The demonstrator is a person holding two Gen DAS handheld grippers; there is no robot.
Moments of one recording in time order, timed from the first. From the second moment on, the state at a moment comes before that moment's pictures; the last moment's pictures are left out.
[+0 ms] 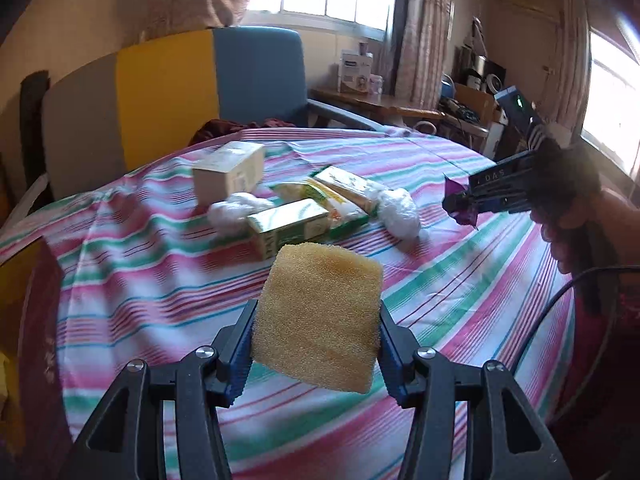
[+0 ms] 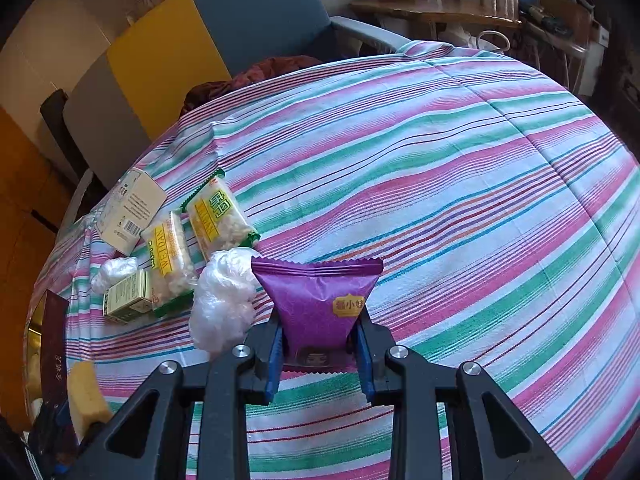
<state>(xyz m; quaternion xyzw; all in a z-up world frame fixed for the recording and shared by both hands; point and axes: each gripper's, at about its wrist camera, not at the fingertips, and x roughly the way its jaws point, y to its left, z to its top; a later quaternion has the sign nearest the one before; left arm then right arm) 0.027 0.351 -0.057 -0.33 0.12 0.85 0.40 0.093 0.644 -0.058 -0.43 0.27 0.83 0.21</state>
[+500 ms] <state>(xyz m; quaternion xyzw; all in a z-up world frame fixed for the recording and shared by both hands) 0.012 0.239 -0.010 -0.32 0.03 0.89 0.32 0.089 0.634 -0.058 -0.44 0.25 0.84 0.21</state>
